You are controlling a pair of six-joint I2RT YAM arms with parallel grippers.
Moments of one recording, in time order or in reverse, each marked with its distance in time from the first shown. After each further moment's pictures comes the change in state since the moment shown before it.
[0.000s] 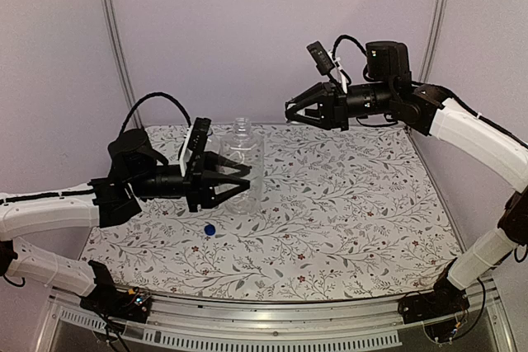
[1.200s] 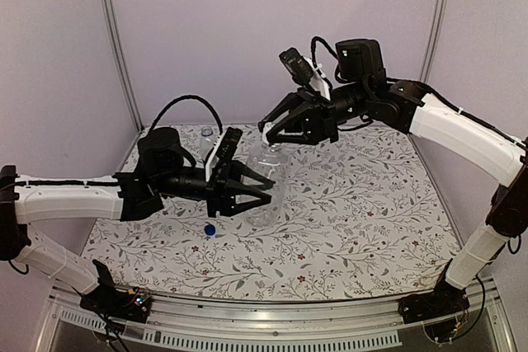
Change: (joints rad) left arm -0.051 0.157 0.085 -0.009 0.063 0.041; right arm 0.113 0.098 0.113 -0.045 -0.187 -0.062
